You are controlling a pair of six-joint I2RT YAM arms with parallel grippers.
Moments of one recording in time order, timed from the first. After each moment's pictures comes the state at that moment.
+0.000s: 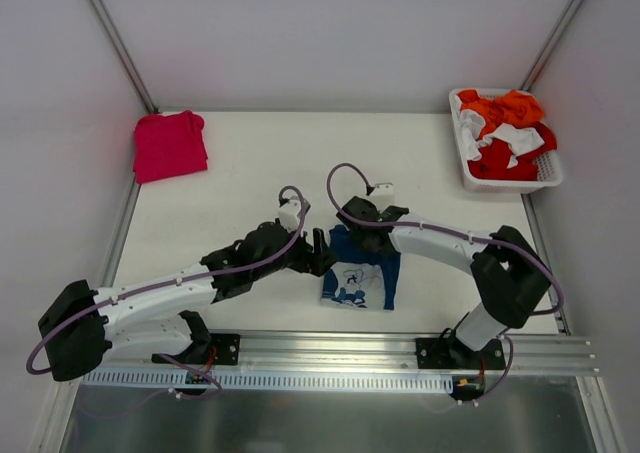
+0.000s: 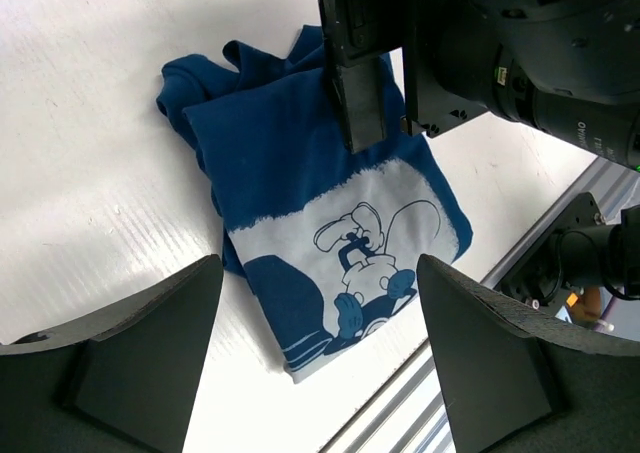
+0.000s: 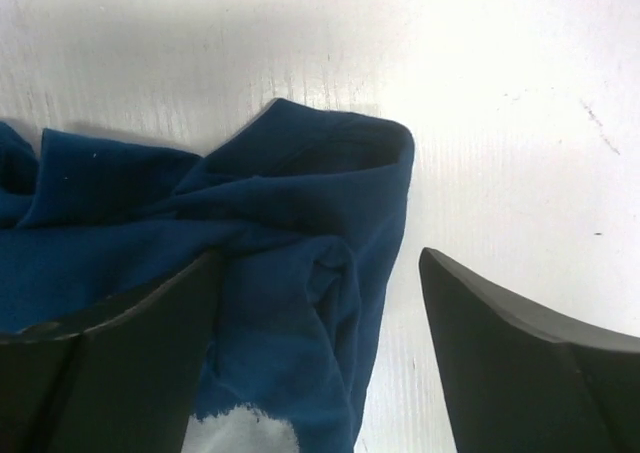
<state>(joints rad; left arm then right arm) -0.98 1.07 0.57 0.05 -0.10 -0.60 0.85 1.61 1.00 -0.68 0.65 0.74</state>
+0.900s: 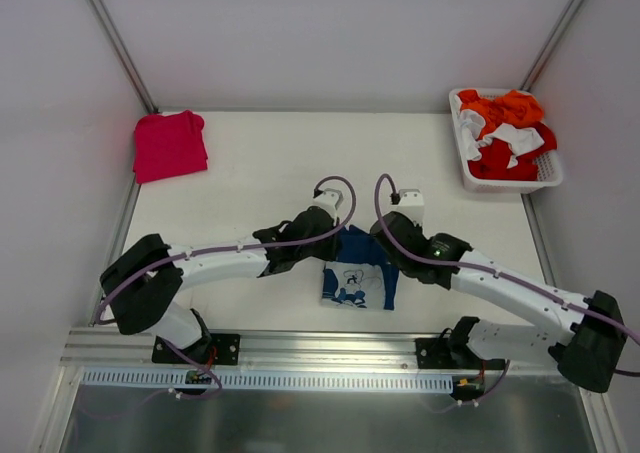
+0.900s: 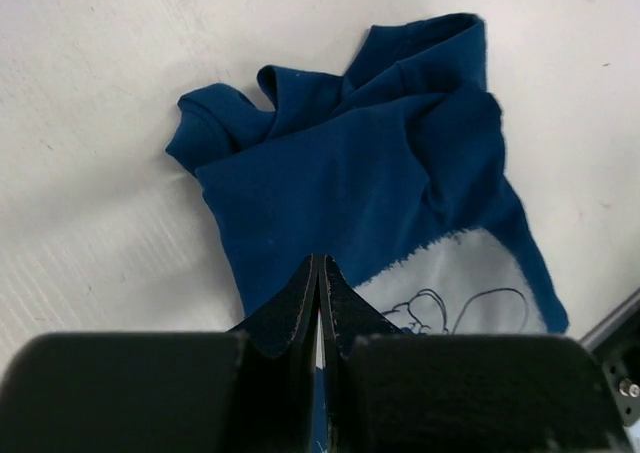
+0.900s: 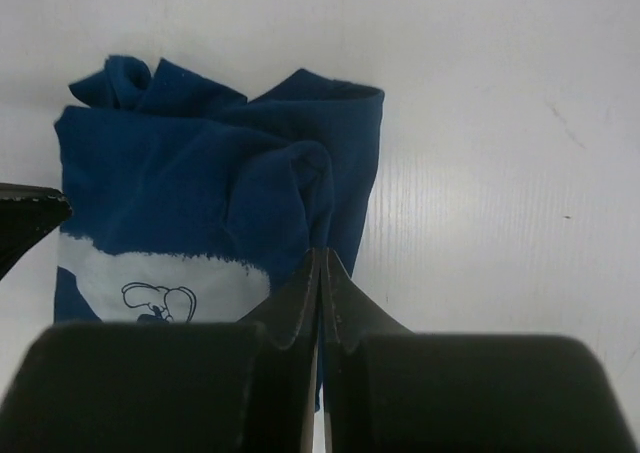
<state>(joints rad) -0.98 1.47 0.81 0.03 -0.17 -0.57 0.95 1.07 0.84 -0.74 0.64 0.69</state>
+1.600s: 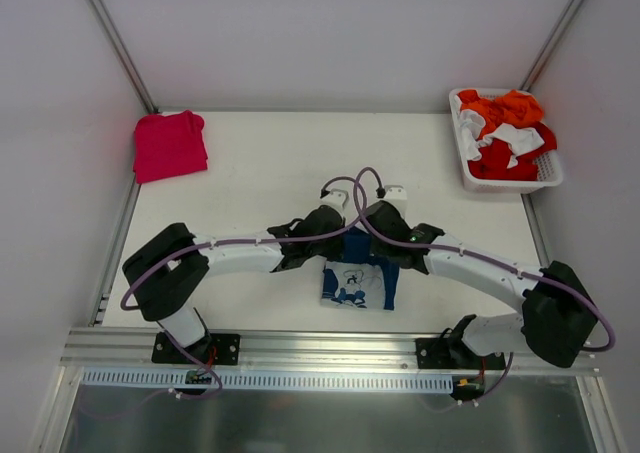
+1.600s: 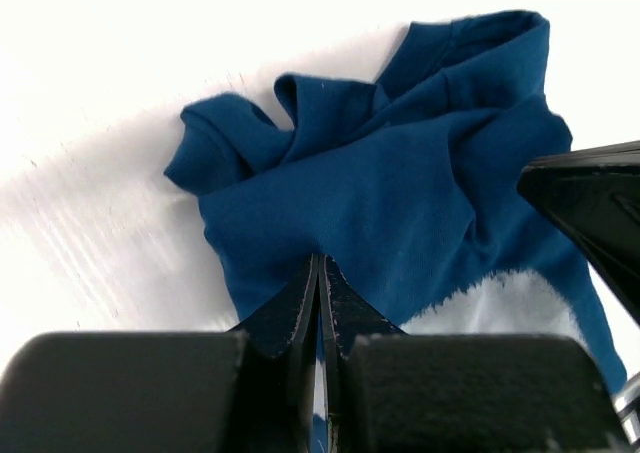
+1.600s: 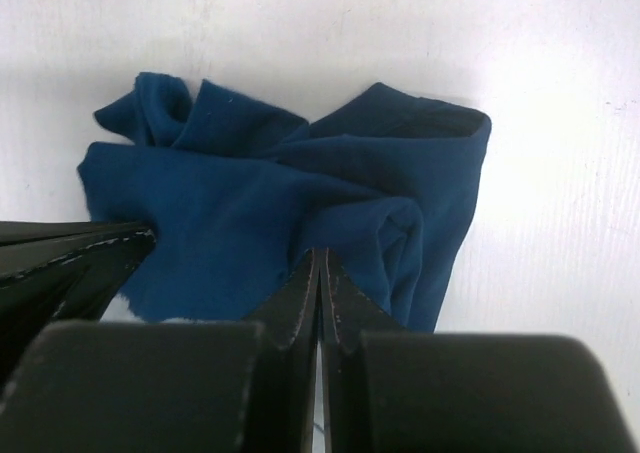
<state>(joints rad) -0.97 1.62 0.86 0.06 -0.19 -0.57 0.86 1.30 0.81 -0.47 0.48 0.68</state>
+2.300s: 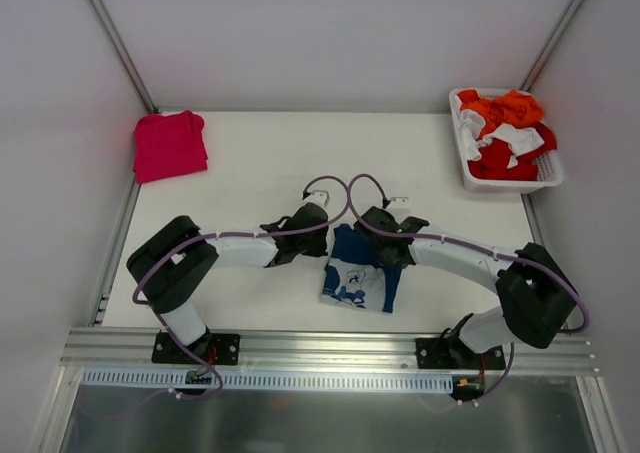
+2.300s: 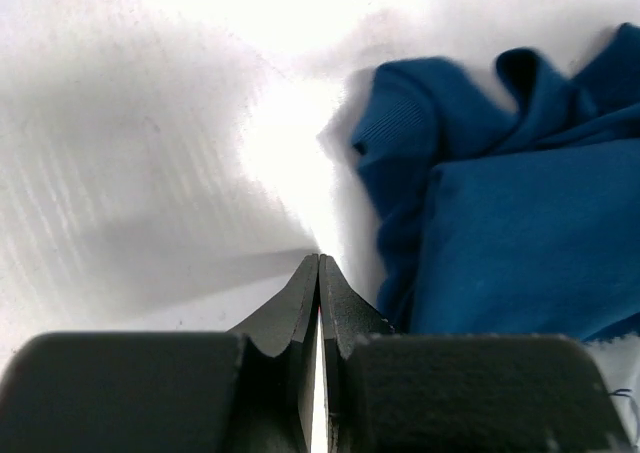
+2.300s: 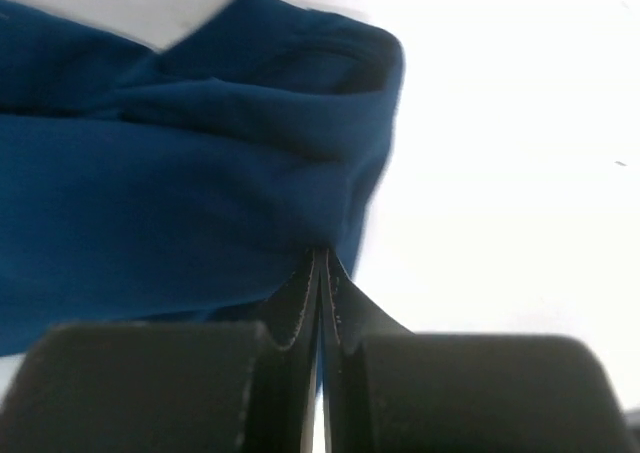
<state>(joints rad) -0.86 1.68 0.80 0.08 -0.17 -0.59 0.82 1.46 0.85 -0.70 0.52 0.77</state>
